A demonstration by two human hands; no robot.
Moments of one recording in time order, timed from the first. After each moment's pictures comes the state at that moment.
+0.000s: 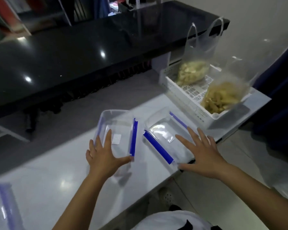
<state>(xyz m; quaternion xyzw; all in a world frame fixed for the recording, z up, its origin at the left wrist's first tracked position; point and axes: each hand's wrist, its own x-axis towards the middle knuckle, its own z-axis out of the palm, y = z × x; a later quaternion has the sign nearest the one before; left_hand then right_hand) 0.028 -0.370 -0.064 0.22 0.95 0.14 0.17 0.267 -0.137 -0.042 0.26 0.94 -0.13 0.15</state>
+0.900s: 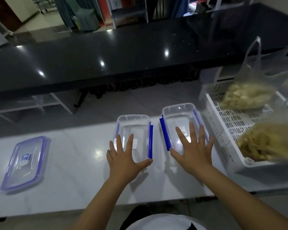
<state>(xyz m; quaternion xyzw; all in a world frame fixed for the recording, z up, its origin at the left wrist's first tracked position) 0.093 -0.315 -0.080 0.07 0.99 0.11 0.09 0.152 -0.075 -0.092 0.17 0.98 -0.07 0.04</state>
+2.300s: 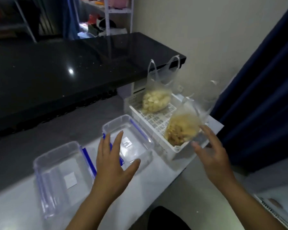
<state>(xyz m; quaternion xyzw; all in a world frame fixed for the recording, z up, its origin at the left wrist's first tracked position) 0.087 -0.223 0.004 0.39 0.82 0.39 0.17 0.302 -0.038 0.036 0.41 0.75 -0.39 -0.34</state>
